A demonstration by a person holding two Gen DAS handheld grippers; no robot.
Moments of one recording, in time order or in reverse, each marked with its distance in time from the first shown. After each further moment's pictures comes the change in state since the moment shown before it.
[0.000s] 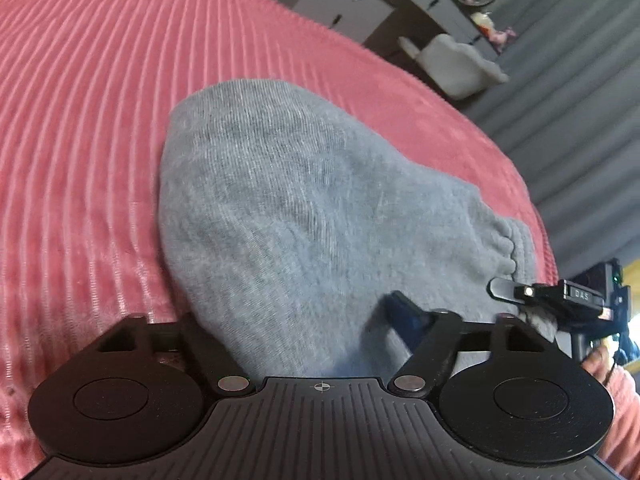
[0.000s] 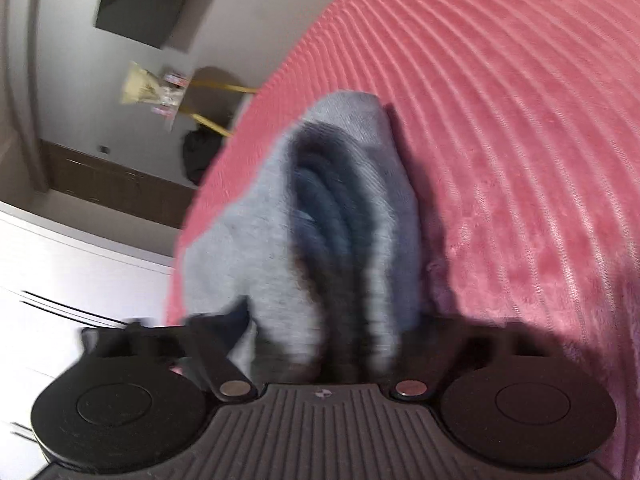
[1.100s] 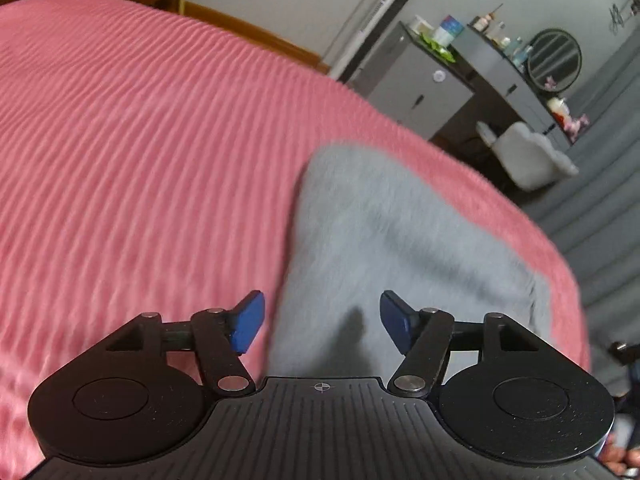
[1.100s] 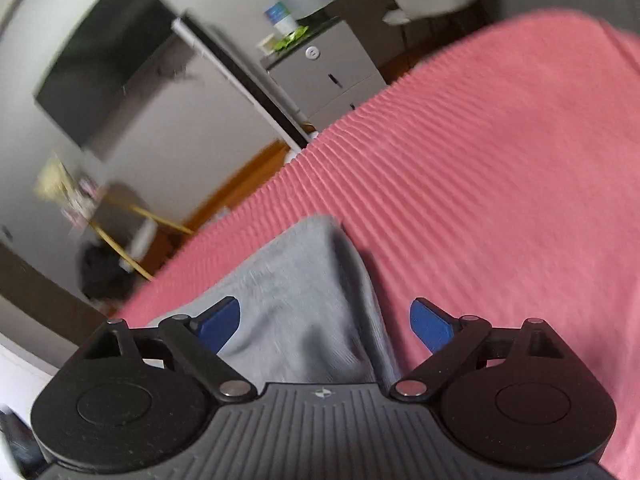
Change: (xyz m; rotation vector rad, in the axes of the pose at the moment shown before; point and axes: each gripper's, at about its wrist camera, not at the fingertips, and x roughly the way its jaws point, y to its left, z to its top) left arm -0.035 -0.022 0.009 -0.182 -0.213 0.253; right arm -0.075 0.076 0.016 0.058 -0.465 -0.271
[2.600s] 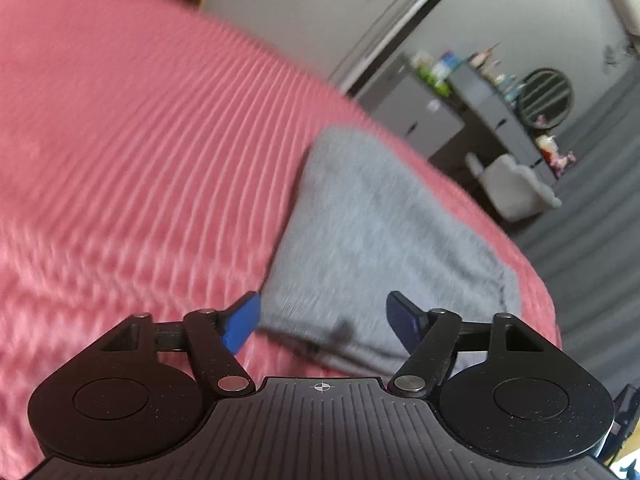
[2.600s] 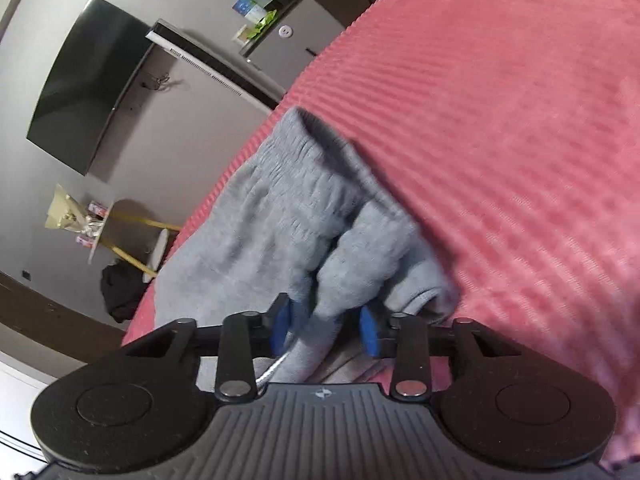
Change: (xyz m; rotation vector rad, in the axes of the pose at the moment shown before) left arm -0.051 0.013 -0.055 -0.072 -0.121 -0.074; right arm 0.034 -0.030 -0.064 0.059 0.020 -0.041
